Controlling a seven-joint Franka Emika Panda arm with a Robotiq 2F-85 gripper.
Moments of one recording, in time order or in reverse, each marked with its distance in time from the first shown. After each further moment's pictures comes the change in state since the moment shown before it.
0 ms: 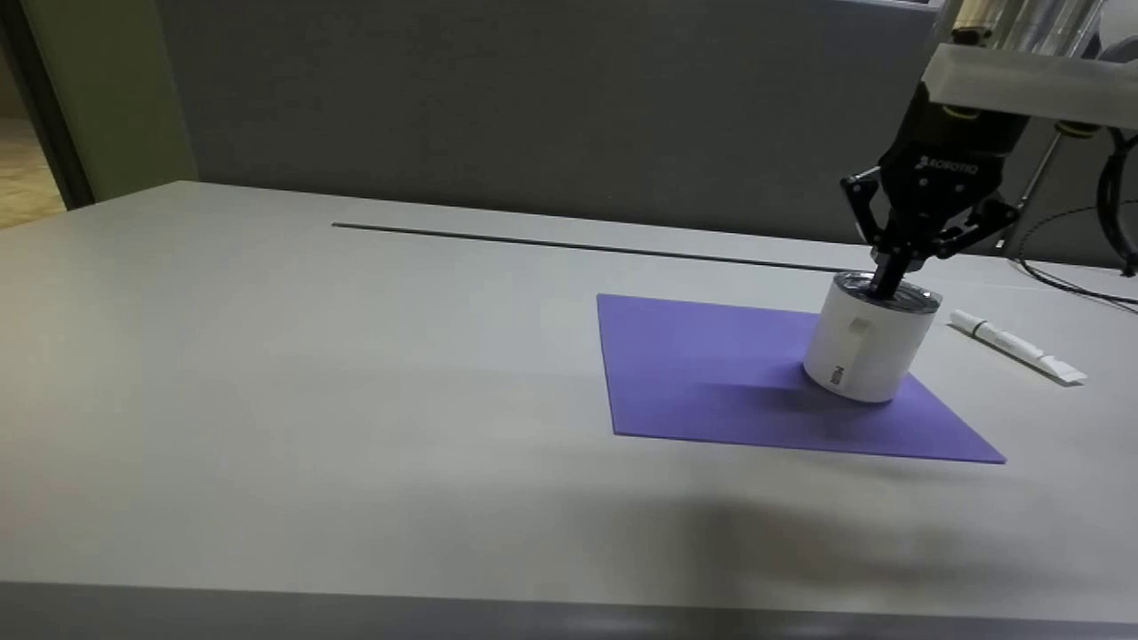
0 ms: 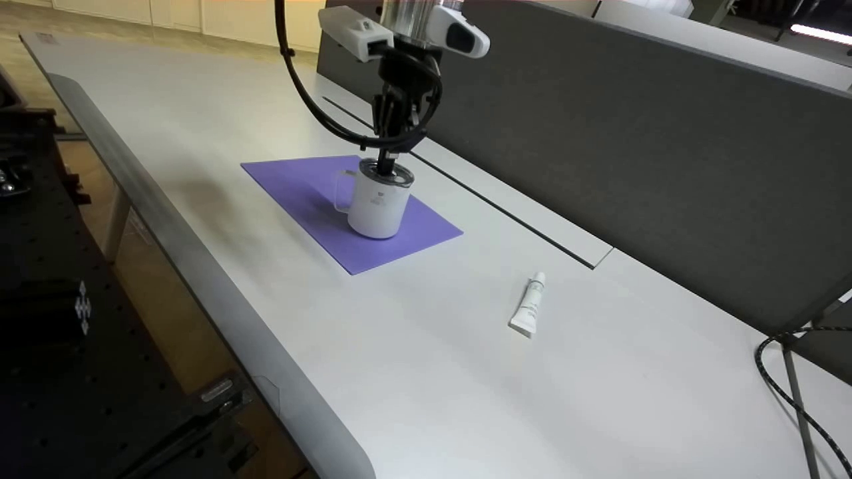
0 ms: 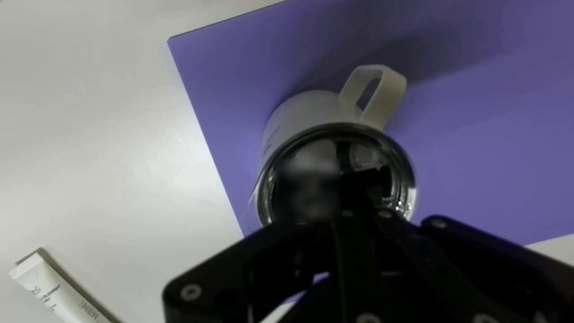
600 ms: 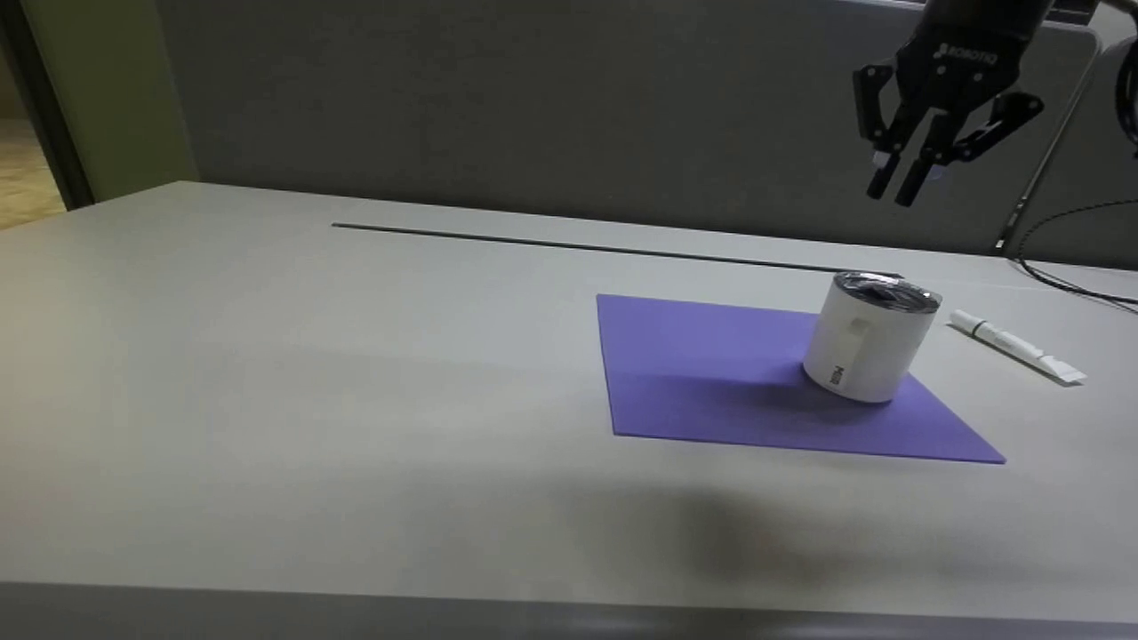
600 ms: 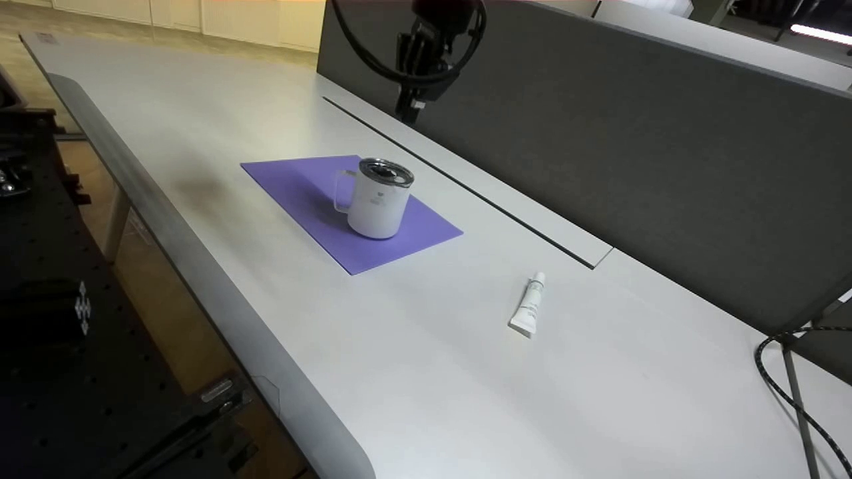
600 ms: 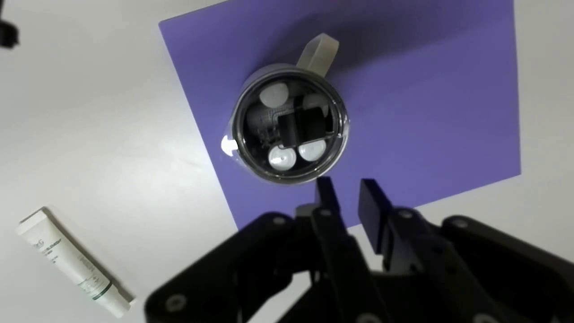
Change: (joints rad) arm -0.033 -0.104 0.019 0.137 0.054 -0.295 -0.044
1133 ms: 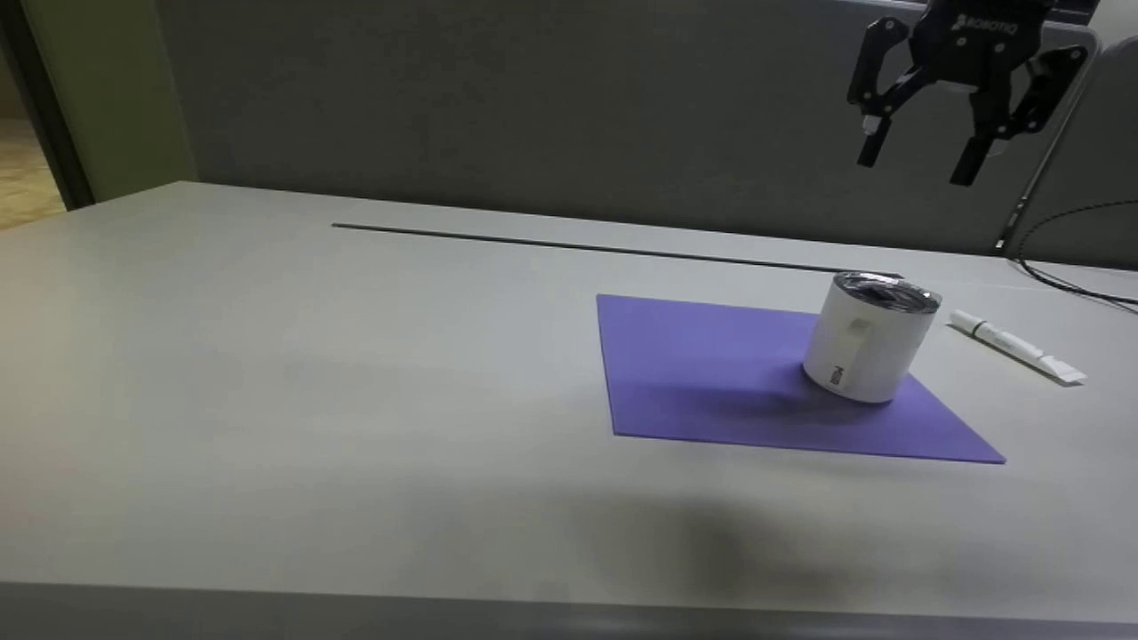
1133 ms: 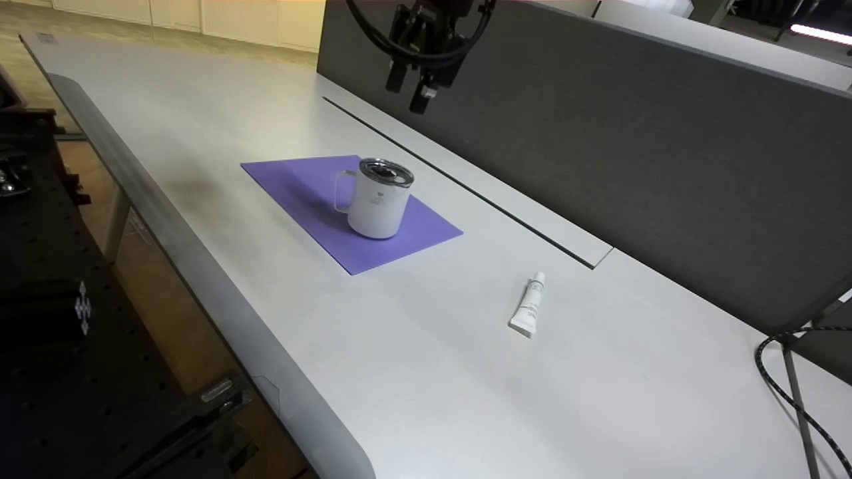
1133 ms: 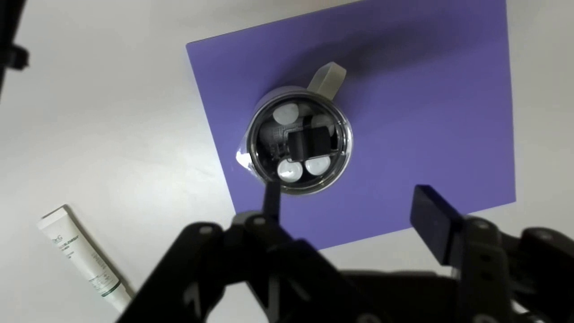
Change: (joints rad) arm 0.000 -0.033 -0.002 0.023 -0.062 -0.110 0.000
